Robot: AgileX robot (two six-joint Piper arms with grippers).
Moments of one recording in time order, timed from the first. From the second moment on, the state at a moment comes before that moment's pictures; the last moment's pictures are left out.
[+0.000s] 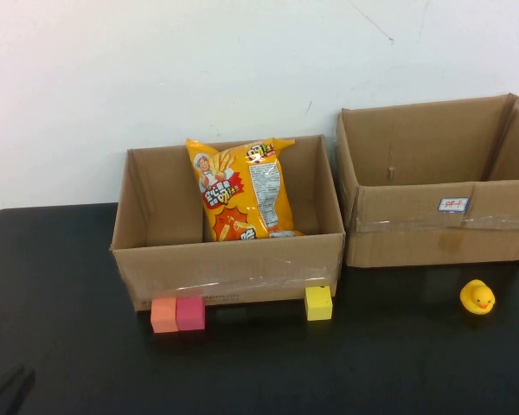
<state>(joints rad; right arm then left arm) 0.45 0.22 -0.40 0.03 0.81 0.16 -0.54 0.19 -0.14 0.63 0.24 -0.49</state>
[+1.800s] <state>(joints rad) 0.45 0.22 -0.40 0.03 0.81 0.17 -0.04 -0.01 0.02 -0.04 0.38 0.03</state>
